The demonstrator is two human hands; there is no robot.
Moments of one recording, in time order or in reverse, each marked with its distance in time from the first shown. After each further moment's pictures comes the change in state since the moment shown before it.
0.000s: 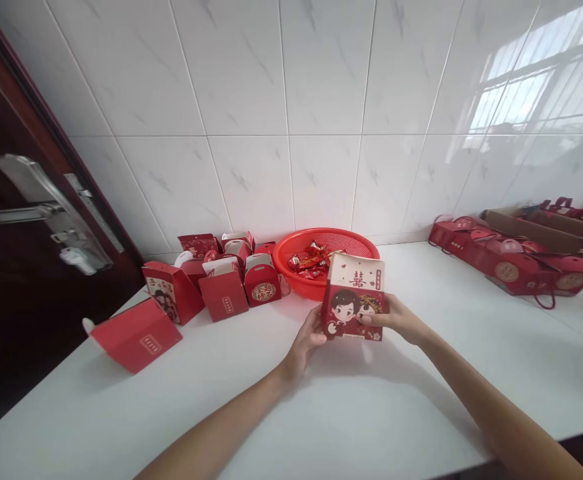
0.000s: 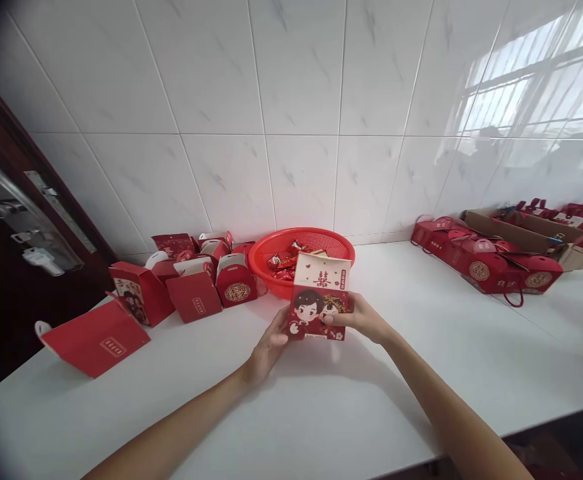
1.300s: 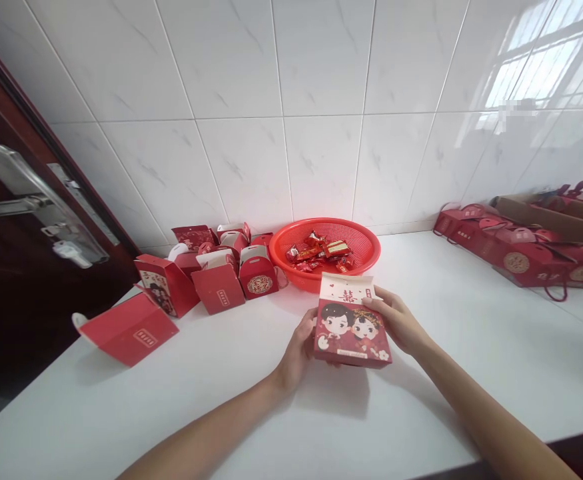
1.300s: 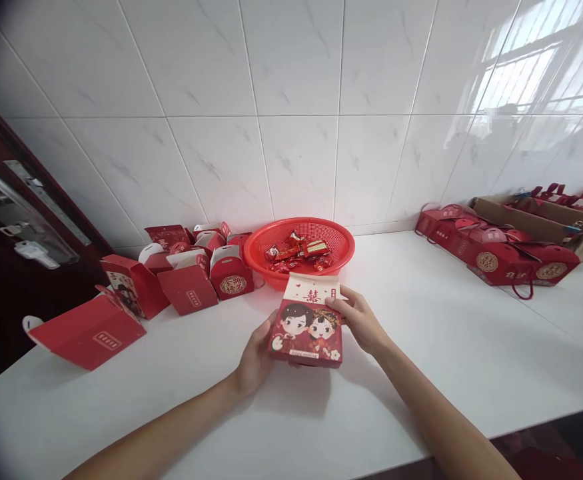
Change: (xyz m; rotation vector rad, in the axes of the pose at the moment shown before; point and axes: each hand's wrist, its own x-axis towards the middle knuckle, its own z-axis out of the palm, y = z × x) left_hand -0.018 0.010 0.019 -0.005 0.078 -0.168; right_hand -0.010 0.009 0.014 0.212 0.226 0.097
